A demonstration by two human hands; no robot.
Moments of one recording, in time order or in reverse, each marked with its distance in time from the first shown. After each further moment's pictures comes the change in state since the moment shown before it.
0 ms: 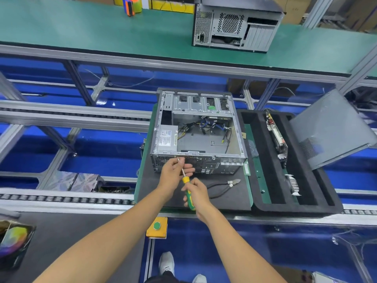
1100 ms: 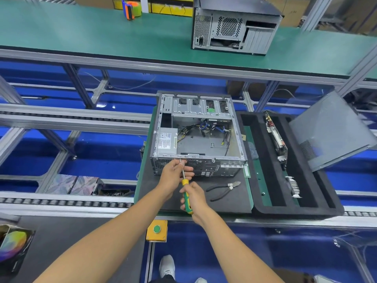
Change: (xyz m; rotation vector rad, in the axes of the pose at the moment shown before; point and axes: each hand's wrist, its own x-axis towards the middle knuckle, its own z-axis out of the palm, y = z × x) left_hand 0.004 0.009 0.002 0.158 -0.016 -0.046; right_hand 0.003 0.003 0.009 0.080 0.005 0.095
